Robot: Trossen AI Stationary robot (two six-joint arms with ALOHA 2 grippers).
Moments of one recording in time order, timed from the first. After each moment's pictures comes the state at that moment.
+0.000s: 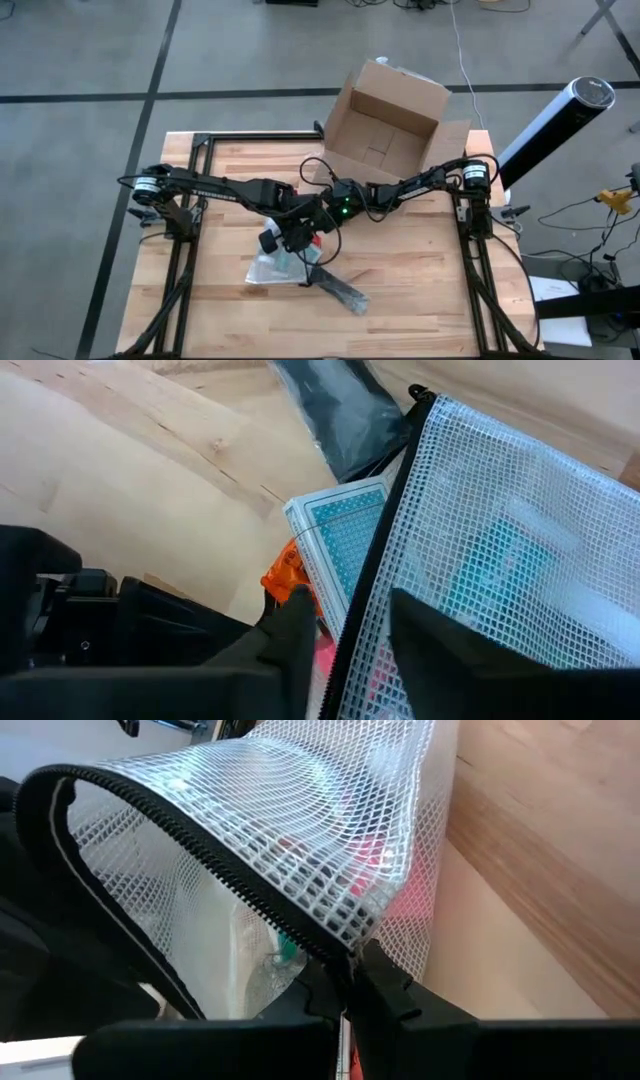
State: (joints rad) left arm -0.05 1.71 1.37 -0.89 0.19 1.03; right arm -0.14 1.95 0.99 0.47 -0.47 0.97
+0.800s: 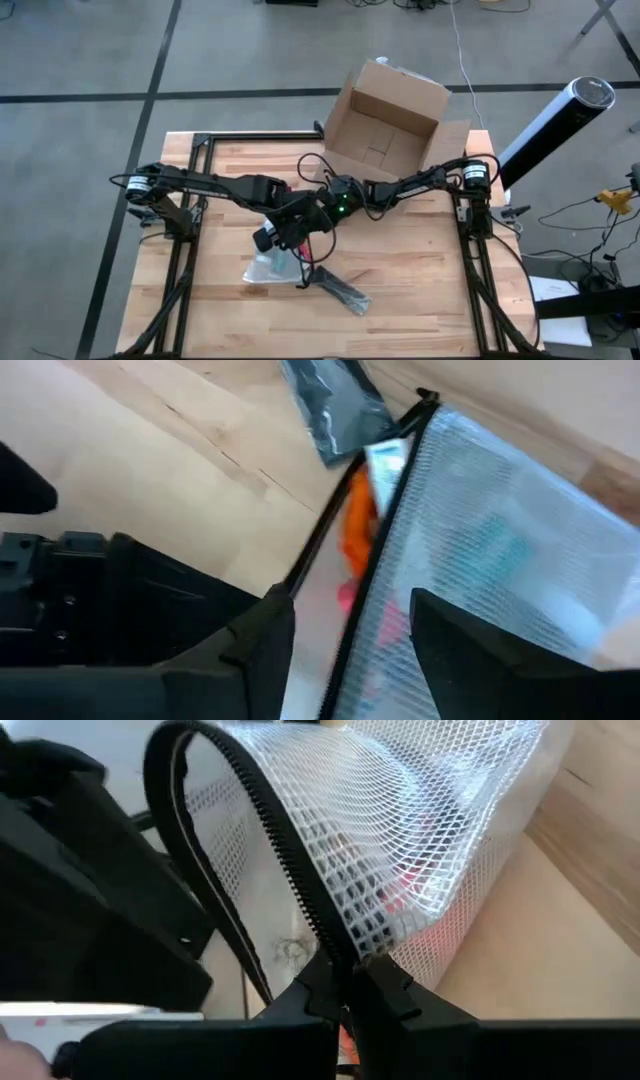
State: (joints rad) left arm -0.05 1.65 1.39 -0.97 0.17 0.96; right arm -0.14 1.96 1.08 0.44 -0.55 0.93
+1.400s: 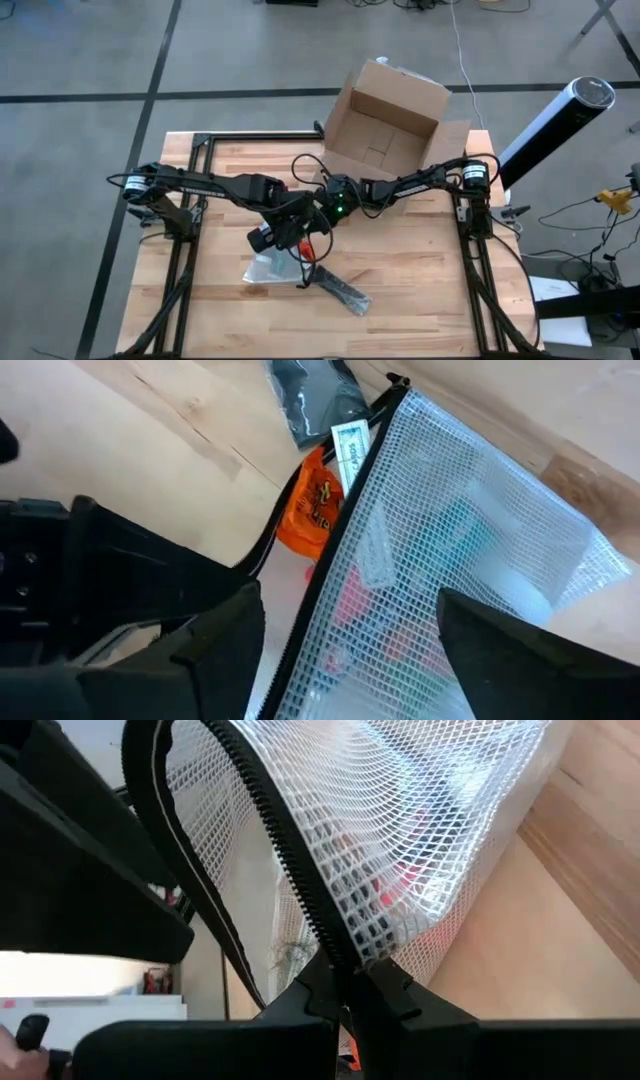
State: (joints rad) left arm -0.05 1.63 1.39 -1.04 0.17 0.92; right arm -0.14 1.96 1.11 0.37 -0.58 0.87
